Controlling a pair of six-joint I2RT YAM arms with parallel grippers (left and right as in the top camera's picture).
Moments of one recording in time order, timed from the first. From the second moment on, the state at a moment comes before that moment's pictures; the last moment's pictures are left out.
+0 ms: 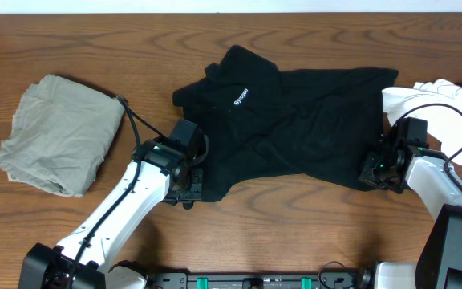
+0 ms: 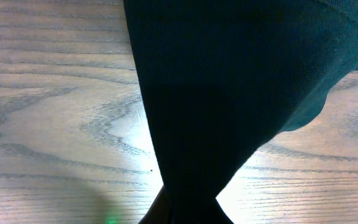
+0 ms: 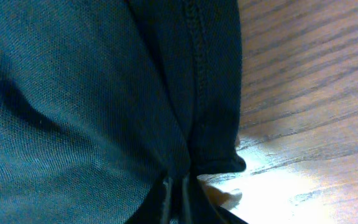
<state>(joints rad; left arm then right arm) -0.43 1.41 0.89 -1.00 0.04 -0.40 -0.21 1.56 0.73 -0.56 -0.09 0.23</state>
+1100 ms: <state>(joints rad) -0.43 1.41 0.89 -0.99 0.04 -0.40 -0.24 1.49 0.77 -0.48 0.04 0.38</state>
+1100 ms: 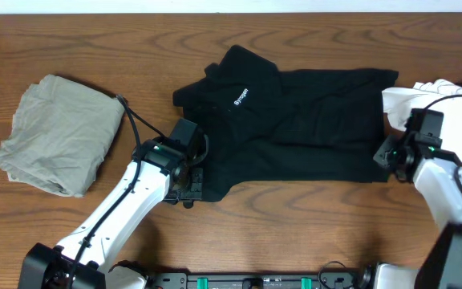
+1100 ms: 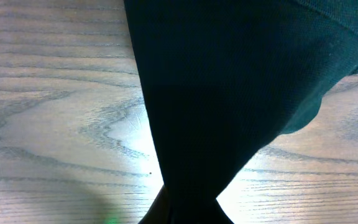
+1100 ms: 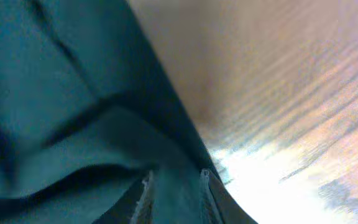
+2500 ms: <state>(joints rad) -0.43 1.41 0.89 -0.99 0.04 -0.40 -0.28 1.59 0.74 -0.50 0.00 0.40</state>
